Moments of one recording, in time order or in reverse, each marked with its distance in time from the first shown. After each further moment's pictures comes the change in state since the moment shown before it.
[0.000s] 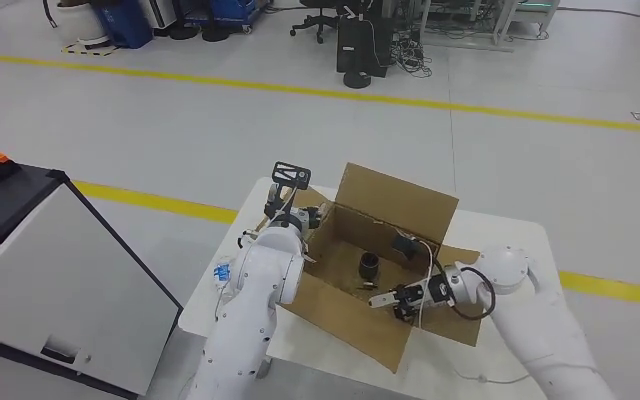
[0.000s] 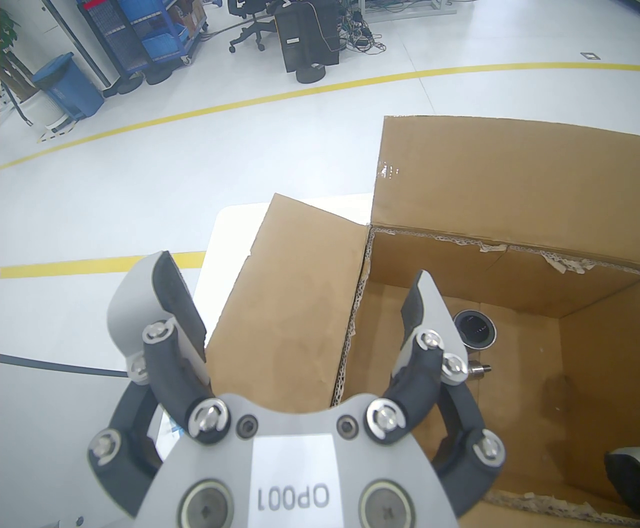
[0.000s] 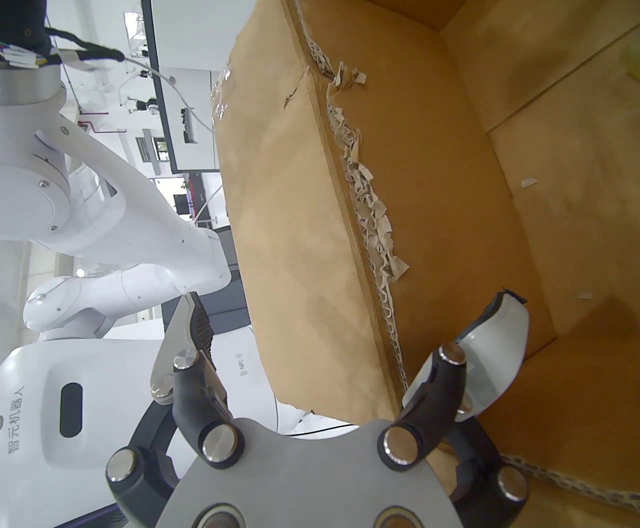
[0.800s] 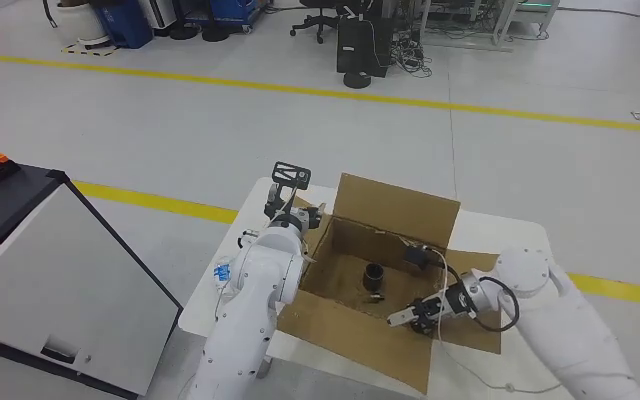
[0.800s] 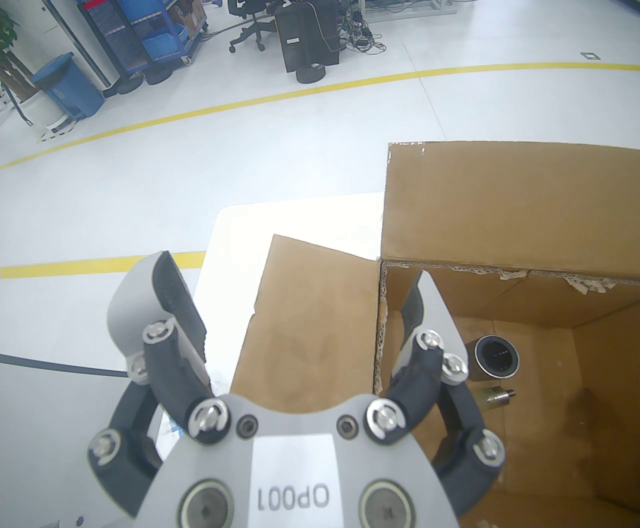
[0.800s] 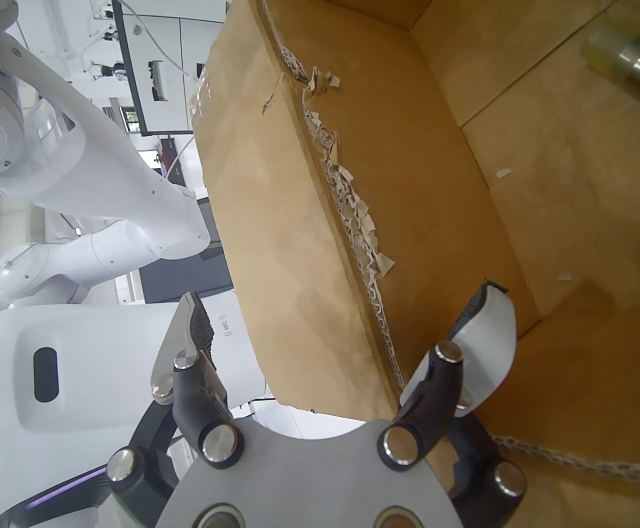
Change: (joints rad) left arm 0.000 0.000 0.000 0.000 0.000 0.000 0.000; right arm 0.004 0.163 -0.063 -0.083 0.043 -0.029 0.014
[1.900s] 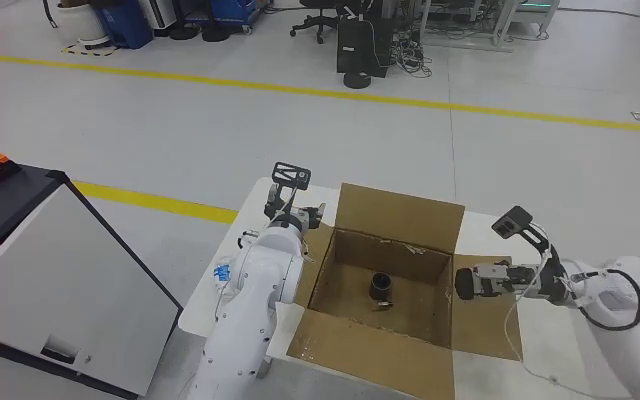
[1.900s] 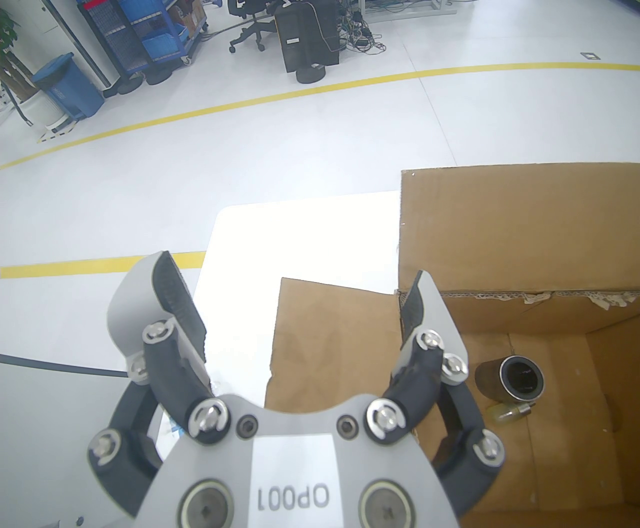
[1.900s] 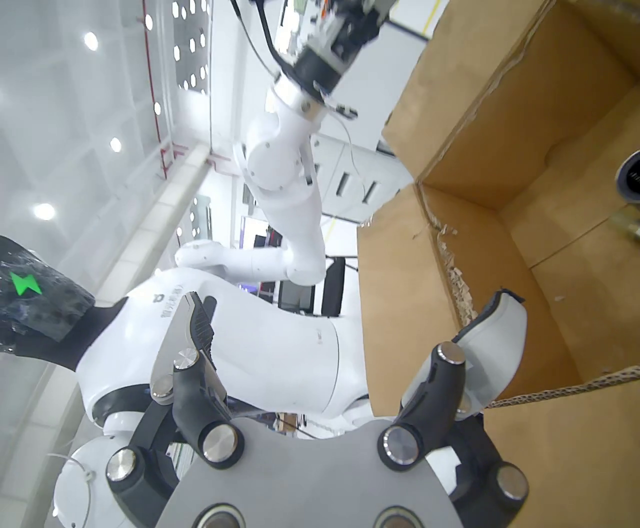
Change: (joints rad) left arm 0.000 0.000 0.000 0.000 0.000 0.000 0.000; right arm -0.197 0.175 0.335 0.022 0.600 -0.171 -0.108
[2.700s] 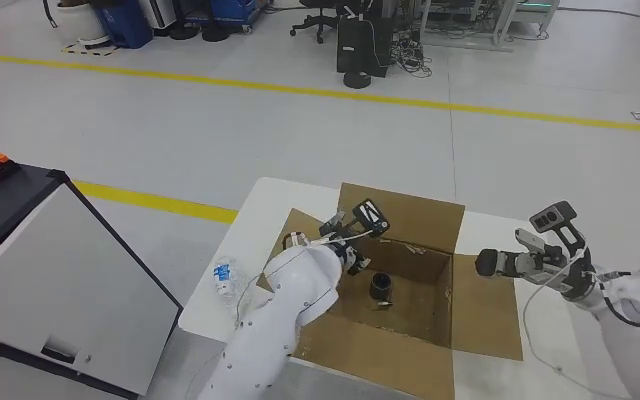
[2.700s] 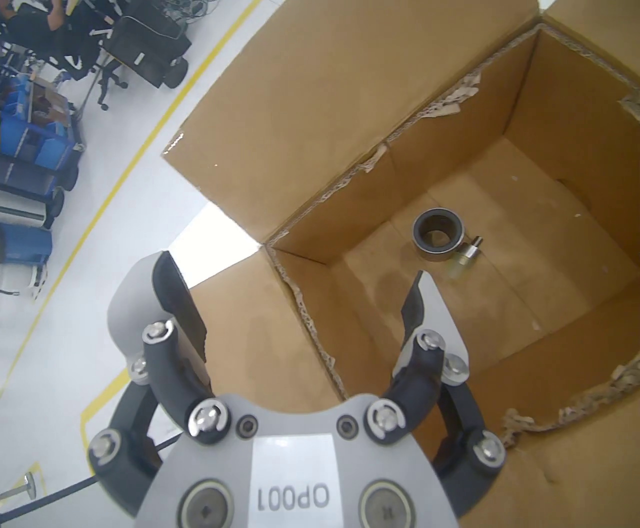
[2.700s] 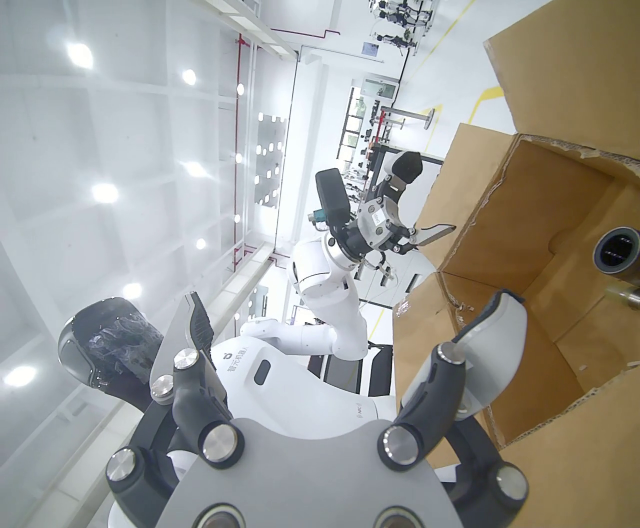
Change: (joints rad) left arm -0.060 -0.001 0.202 0.009 -0.055 -0.501 -0.250; right arm -0.065 -0.032 0.081 0.101 0.150 0.014 -0.117
